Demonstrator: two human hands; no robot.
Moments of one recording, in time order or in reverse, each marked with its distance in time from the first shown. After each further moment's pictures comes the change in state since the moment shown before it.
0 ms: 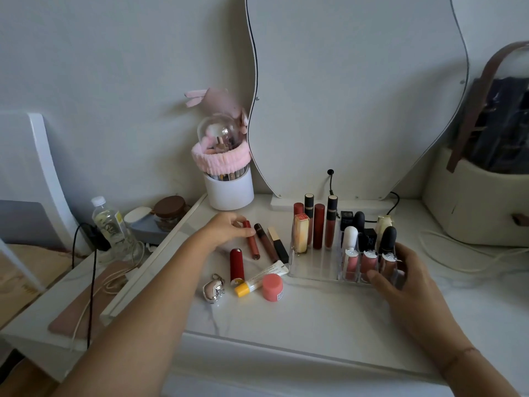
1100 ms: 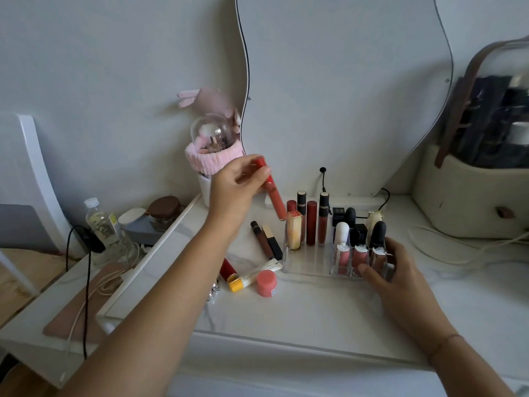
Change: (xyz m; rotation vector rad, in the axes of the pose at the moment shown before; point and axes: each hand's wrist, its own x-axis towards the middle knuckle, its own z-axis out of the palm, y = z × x) left_hand -0.080 0.115 0.012 -0.659 0.293 0.526; right_hand -0.005 -0.009 -0.003 0.008 -0.009 -0.001
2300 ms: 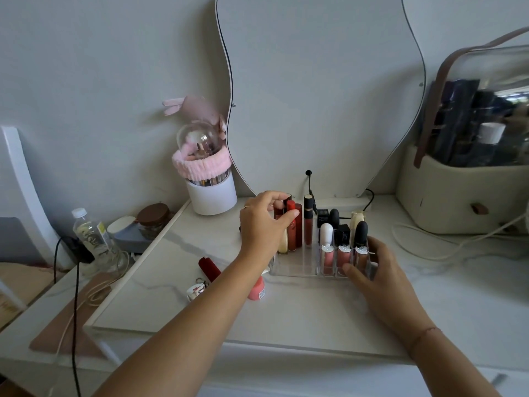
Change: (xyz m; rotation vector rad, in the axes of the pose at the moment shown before) left_hand -0.038 -0.036 0.055 0.547 0.021 0.100; right_hand 0.000 -0.003 -0.001 -0.003 -0.009 0.030
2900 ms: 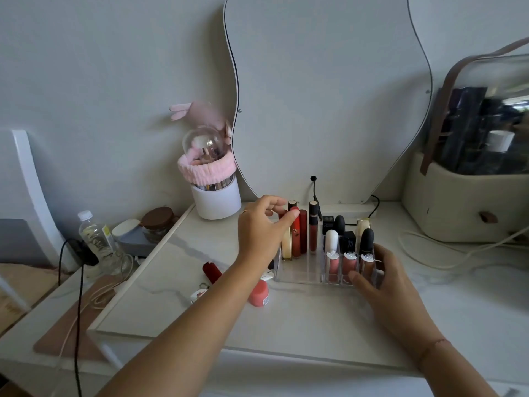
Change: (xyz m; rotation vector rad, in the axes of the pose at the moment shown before) left_hand 0.004 -0.005 -0.009 -0.031 0.006 -0.025; right_hand 0.001 0.001 0.002 -0.009 0.007 0.004
